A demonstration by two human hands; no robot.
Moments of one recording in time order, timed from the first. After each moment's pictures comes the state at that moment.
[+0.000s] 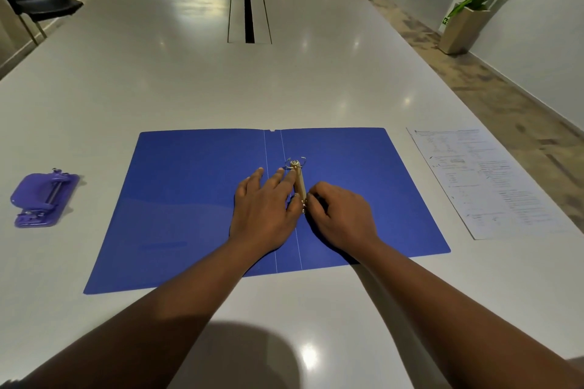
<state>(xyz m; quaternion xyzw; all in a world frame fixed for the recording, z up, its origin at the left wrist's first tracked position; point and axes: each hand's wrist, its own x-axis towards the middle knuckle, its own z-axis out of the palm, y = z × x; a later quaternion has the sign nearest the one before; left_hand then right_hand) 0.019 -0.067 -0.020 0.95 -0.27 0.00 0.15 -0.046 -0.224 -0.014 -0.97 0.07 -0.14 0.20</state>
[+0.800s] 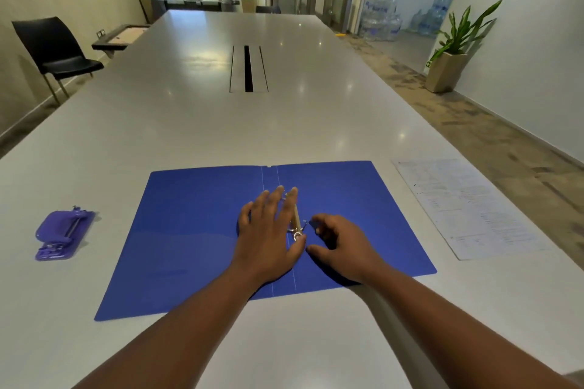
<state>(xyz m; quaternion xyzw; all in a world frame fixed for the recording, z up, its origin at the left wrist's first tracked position) 0.007 -0.062 -0.016 0.93 -0.33 0.09 0.14 -0.074 -0.242 -0.003 -0.93 0.05 -0.07 0.35</state>
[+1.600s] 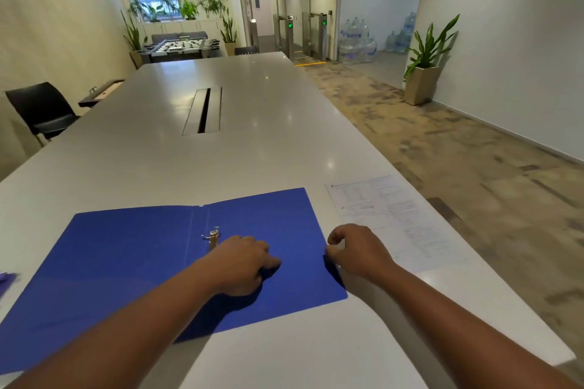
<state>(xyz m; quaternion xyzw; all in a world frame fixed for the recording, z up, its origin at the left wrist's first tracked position) -0.009 -0.177 0.057 0.84 -0.52 -0.08 -0.15 -0.124 -0.415 0.038 -0.93 0.20 -0.03 0.30</state>
